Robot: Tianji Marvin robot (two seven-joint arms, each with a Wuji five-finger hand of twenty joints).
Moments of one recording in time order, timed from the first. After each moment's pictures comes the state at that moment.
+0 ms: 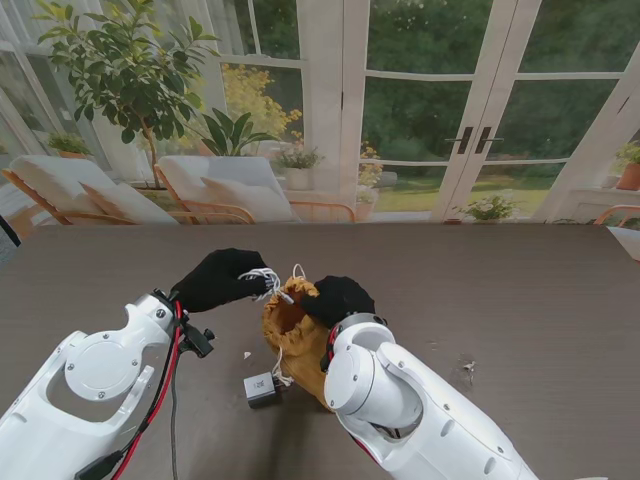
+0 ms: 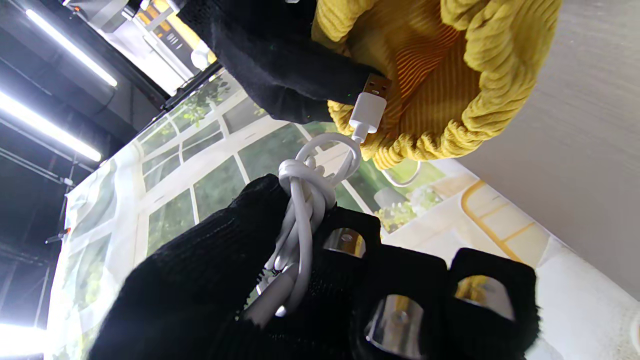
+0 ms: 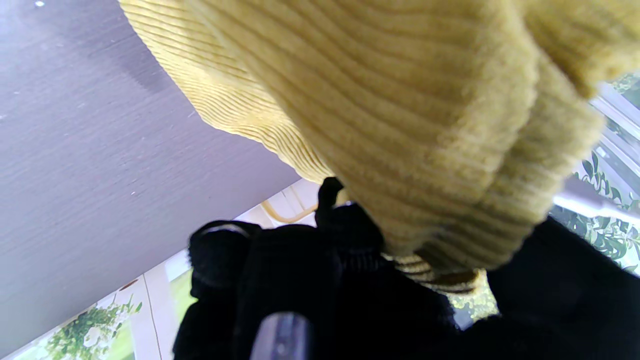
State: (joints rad) left arm 1.56 -1.09 -1.35 -1.80 0.10 -0.14 -0.25; right arm -1.29 -1.25 0.75 -1.74 -0.46 0.79 -0.16; left_hand 0.93 -0.46 0.70 -0.16 0.82 0.35 0.88 1.12 1.25 0.25 1.10 1.38 1.22 0.31 1.71 0.88 0.88 0.50 1.76 0.82; right_hand 0.49 -0.36 0.80 0.40 0.93 0.02 1.25 0.65 1.35 -0.04 1.16 0.93 1.33 -0.04 1.71 1.01 0.66 0.03 1.78 0.72
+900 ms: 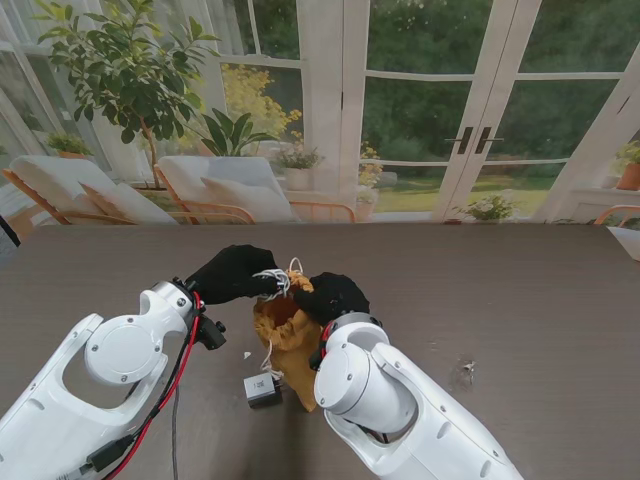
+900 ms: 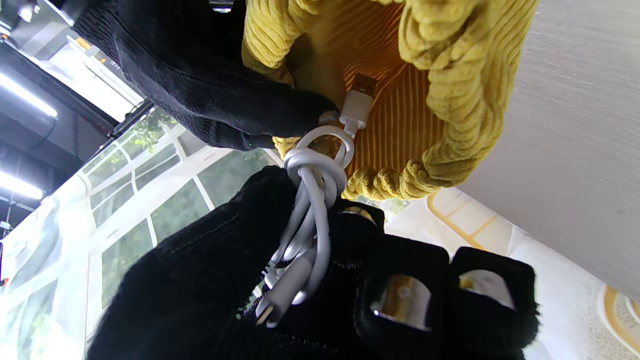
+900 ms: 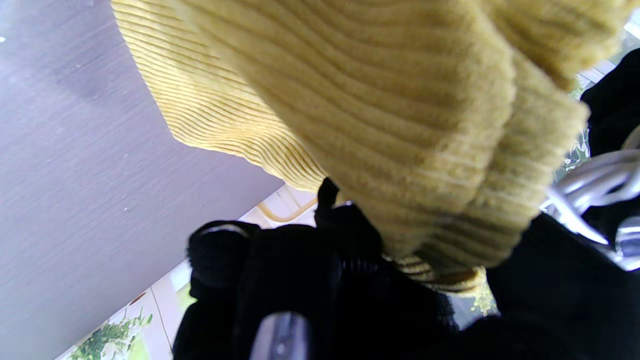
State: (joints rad) left arm 1.49 -1.08 -1.28 -1.82 0.23 0.02 -0.27; right arm -1.32 -1.29 0.77 -1.77 -0.39 0.81 -0.24; left_hand 0.94 -0.52 0.75 -0.22 0.83 0.34 0.93 0.77 1.25 0.27 0.92 1.30 1.22 0.32 1.62 0.88 0.87 0.50 1.75 0.79; right_hand 0.50 -0.36 0.80 0.38 0.93 0.02 1.25 0.65 1.35 -0.04 1.16 0.93 1.33 -0.04 1.71 1.01 0.66 0.03 1.78 0.72
